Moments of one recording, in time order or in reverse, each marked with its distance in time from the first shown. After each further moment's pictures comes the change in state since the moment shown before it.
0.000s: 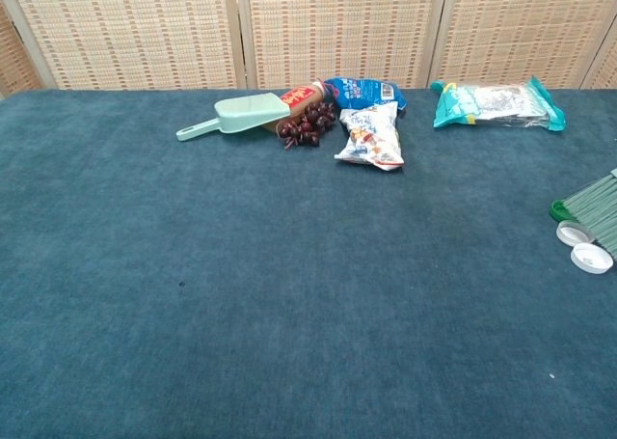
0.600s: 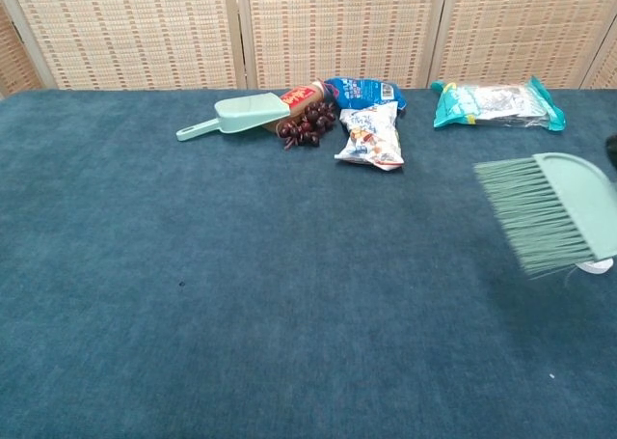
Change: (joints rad) left arm -0.002 -0.006 0.004 0.003 0.004 -0.005 0.008; right arm -0.036 0.108 0.031 -0.326 -0.122 -0.050 0.629
